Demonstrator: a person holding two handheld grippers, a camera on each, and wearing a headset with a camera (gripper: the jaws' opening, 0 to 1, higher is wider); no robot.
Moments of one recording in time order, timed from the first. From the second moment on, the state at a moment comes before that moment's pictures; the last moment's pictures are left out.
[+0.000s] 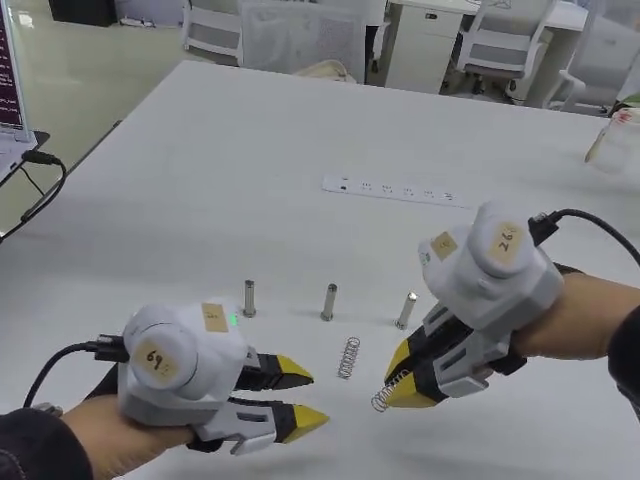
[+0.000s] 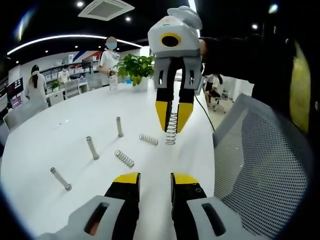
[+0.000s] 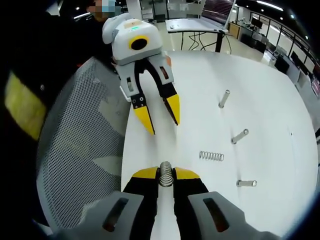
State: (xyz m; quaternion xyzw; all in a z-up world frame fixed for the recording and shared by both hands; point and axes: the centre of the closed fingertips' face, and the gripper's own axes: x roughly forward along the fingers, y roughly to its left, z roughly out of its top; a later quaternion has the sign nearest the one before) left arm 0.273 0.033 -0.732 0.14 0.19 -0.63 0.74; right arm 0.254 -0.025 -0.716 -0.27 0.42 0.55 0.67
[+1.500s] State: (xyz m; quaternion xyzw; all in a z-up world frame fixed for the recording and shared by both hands) left arm 0.291 0.086 -0.751 0.08 0.21 -0.55 0.80; right arm 0.326 -0.101 -0.682 -0.31 0.44 0.47 0.70
